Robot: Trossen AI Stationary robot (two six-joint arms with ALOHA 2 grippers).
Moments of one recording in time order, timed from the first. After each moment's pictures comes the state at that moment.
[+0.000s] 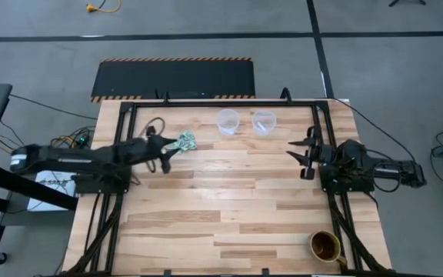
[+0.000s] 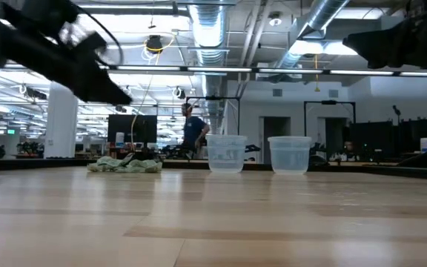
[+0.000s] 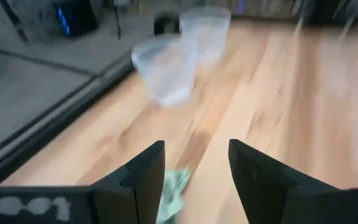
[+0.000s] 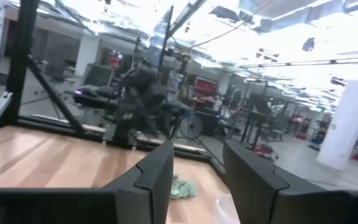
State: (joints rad) left arm 0.18 0.82 0.24 0.18 -0.29 -0.01; right arm -0.12 0.04 0.04 0.22 0.01 -0.32
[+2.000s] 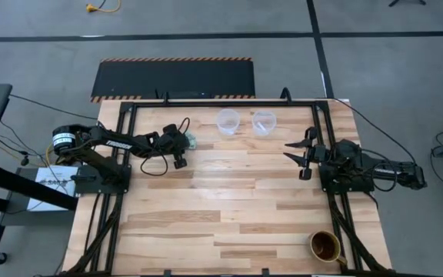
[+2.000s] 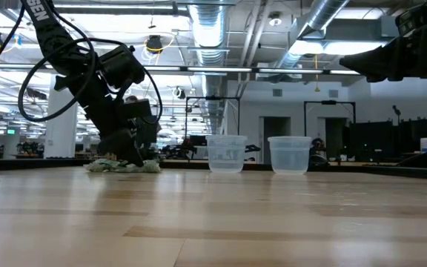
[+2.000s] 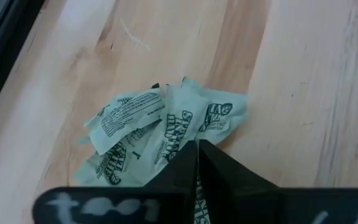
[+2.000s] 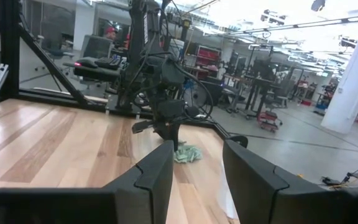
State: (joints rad) left arm 0.35 1.47 0.48 0.14 -0.22 0.20; right arm -0.15 0.04 0.04 0.07 0.01 -0.26
